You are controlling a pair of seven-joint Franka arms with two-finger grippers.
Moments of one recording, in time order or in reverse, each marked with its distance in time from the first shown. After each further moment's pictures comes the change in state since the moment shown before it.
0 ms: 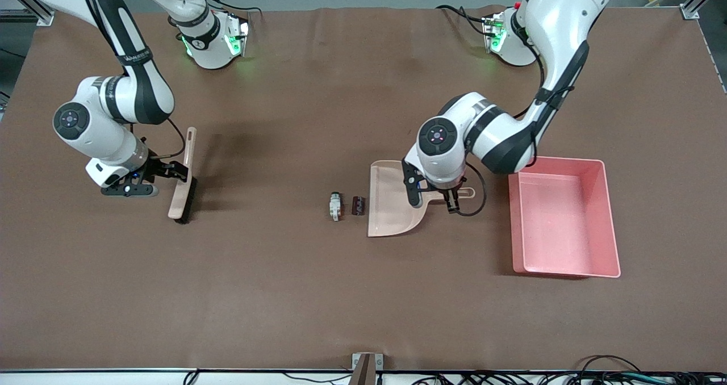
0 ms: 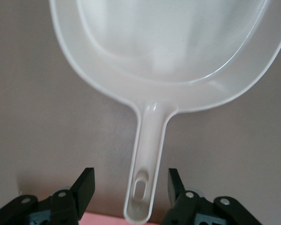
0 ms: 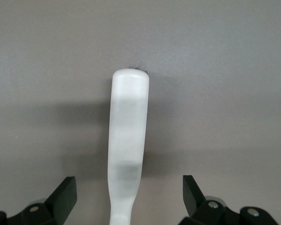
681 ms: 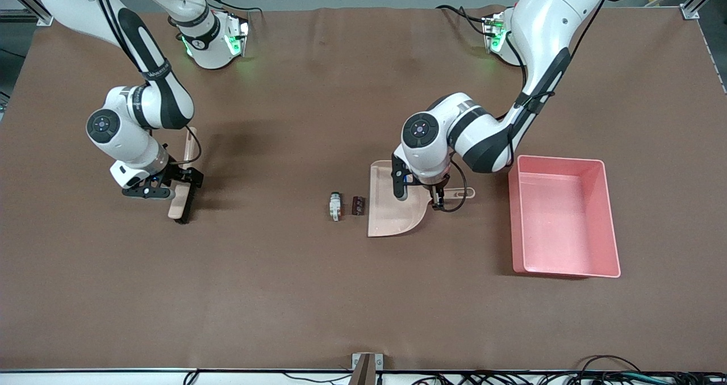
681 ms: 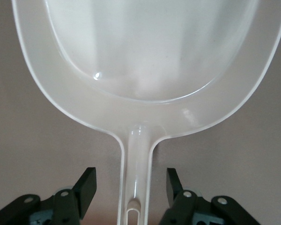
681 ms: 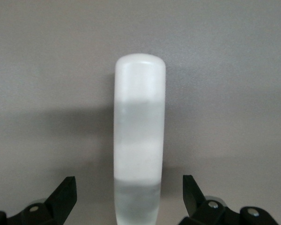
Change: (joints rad) left arm -0.024 0.020 -0.001 -0.028 0.037 0.049 0.014; right arm 0.025 0.097 -0.002 -0.041 0.000 0.162 0.059
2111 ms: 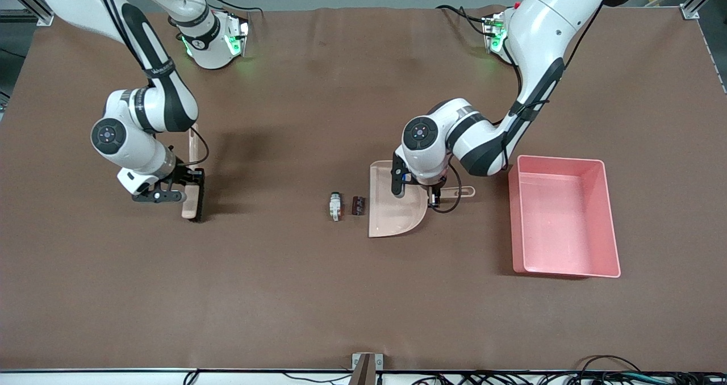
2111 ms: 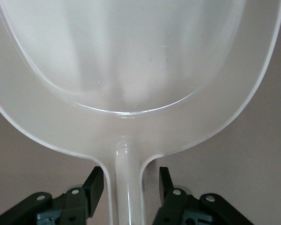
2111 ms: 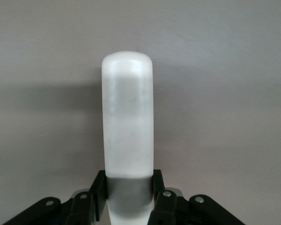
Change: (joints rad) left arm 0.007 0.027 0.001 -0.040 0.024 0.072 0.058; right arm 0.096 -0.012 0.014 0.148 0.001 -0.275 0.008
